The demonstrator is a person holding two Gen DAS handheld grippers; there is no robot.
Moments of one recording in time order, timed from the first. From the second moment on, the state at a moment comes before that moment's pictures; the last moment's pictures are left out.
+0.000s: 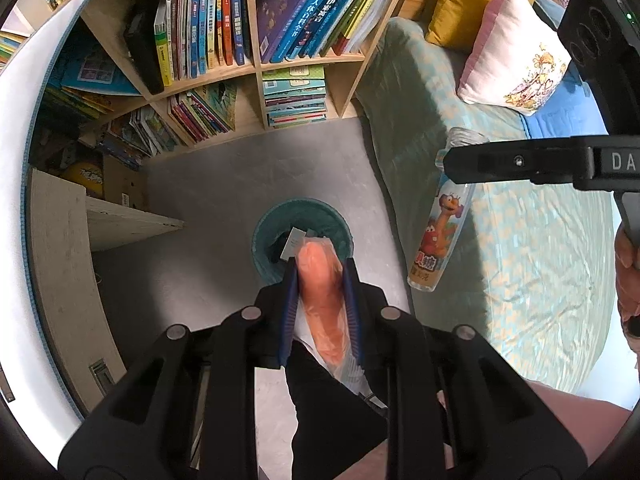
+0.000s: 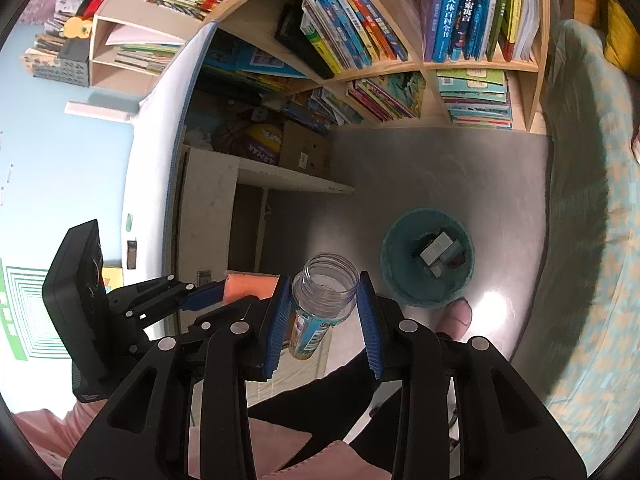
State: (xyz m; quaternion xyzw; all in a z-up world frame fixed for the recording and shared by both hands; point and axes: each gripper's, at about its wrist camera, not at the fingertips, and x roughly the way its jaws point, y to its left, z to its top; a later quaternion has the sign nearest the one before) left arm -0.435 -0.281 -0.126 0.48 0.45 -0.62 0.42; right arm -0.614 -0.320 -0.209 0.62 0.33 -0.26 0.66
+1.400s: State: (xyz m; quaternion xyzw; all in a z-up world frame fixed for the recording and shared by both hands) left arm -0.436 -0.281 -0.147 0.48 0.48 -0.61 0.41; right arm -0.618 -0.319 -0.233 0.65 0.33 -0.25 0.64
